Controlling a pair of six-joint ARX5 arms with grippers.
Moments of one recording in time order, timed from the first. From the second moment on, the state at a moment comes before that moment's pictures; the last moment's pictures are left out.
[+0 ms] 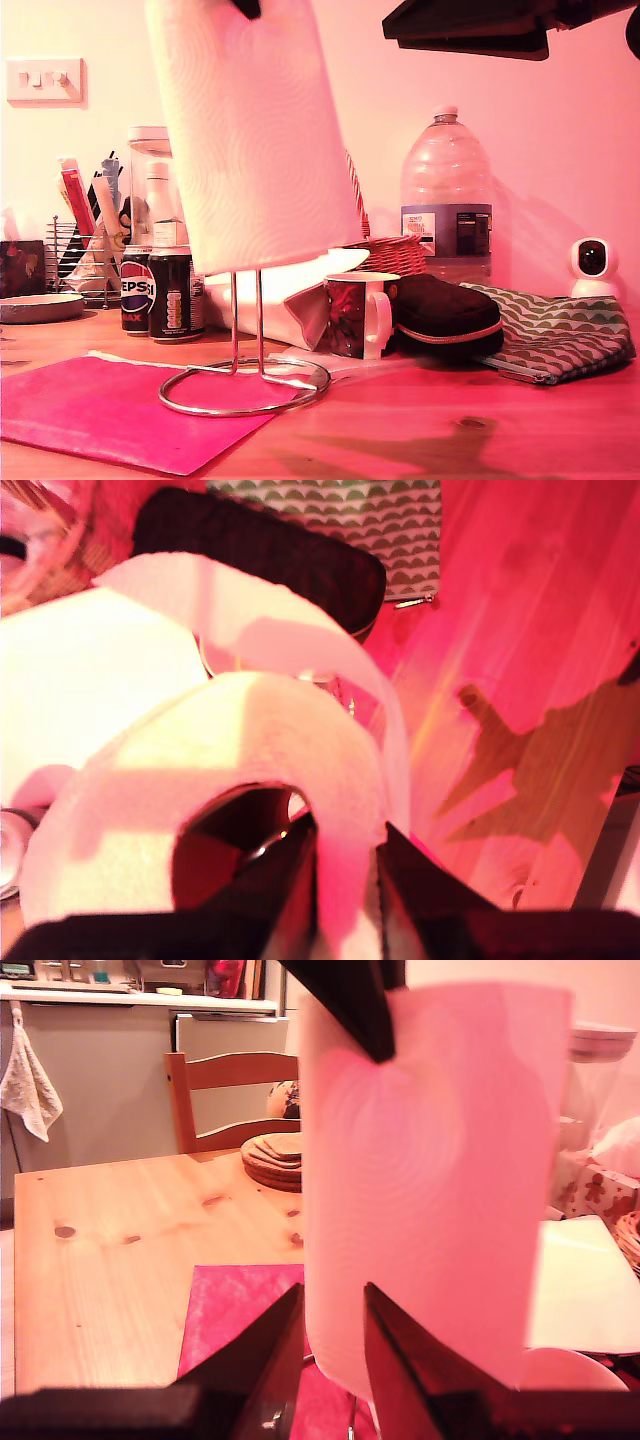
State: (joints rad) left arm -0.60 1.75 2.08 -1.38 0.24 0.40; right arm 0.64 0.85 0.43 0.33 -0.36 -0.18
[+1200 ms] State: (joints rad) left arm -0.61 1.76 2.08 -1.38 0.25 0.33; right arm 0.64 0.85 0.43 0.35 -0.36 -0.18
